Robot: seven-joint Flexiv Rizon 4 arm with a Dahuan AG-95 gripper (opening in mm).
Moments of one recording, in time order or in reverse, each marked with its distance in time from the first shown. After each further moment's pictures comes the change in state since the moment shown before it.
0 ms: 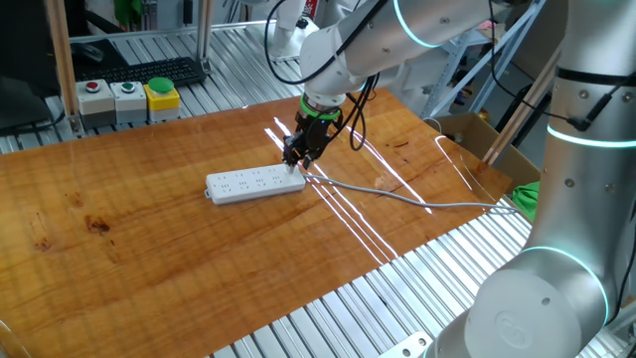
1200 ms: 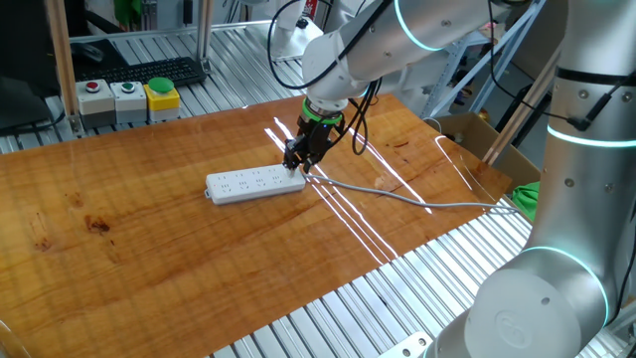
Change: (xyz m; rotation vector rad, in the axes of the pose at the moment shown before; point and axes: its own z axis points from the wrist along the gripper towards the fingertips) arm 0.003 -0.001 0.010 -0.019 -0.020 -0.001
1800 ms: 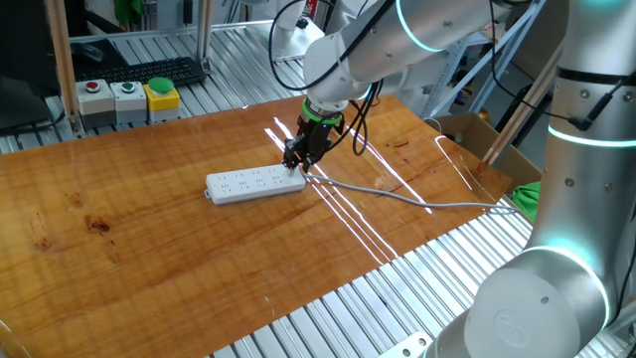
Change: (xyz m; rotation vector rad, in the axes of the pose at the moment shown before) arm -0.004 -0.001 0.000 0.017 0.000 -0.003
